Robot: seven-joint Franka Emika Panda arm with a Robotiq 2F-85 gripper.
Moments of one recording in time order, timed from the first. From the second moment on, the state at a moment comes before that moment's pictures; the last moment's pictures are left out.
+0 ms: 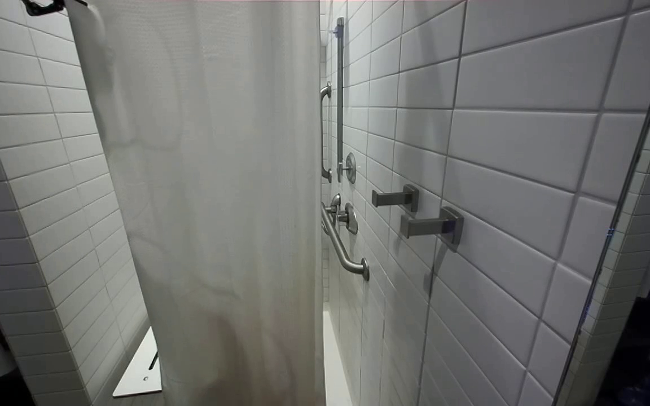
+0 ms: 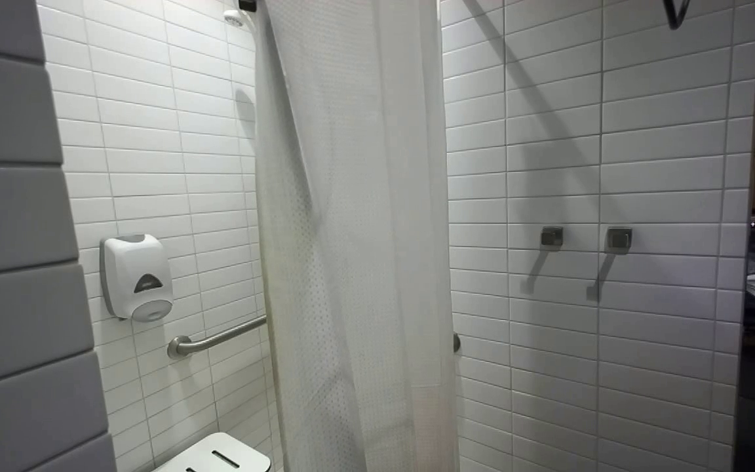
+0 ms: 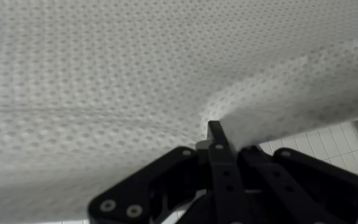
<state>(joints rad) 0.26 -0.18 0.36 -1.71 -1.15 2.19 -0.15</state>
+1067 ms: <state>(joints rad) 0.26 -0.18 0.37 -1.71 -1.15 2.17 -0.15</state>
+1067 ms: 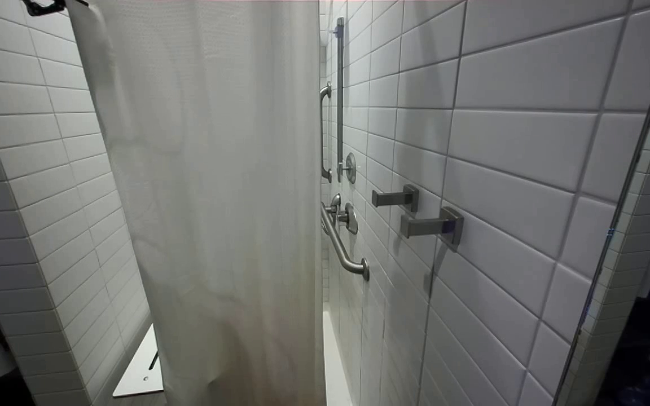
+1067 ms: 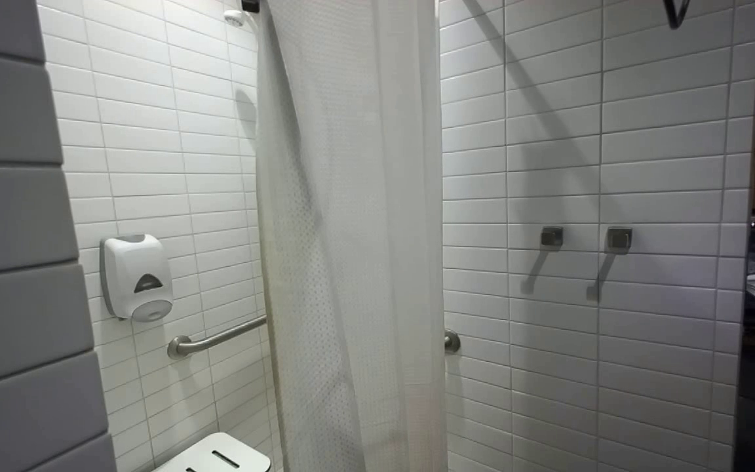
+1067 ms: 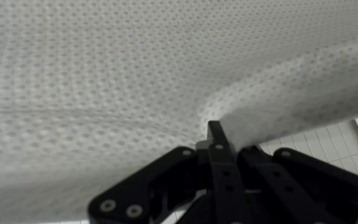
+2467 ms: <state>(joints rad) 0.27 -0.18 0.37 -1.69 -1.17 2.18 -0.15</state>
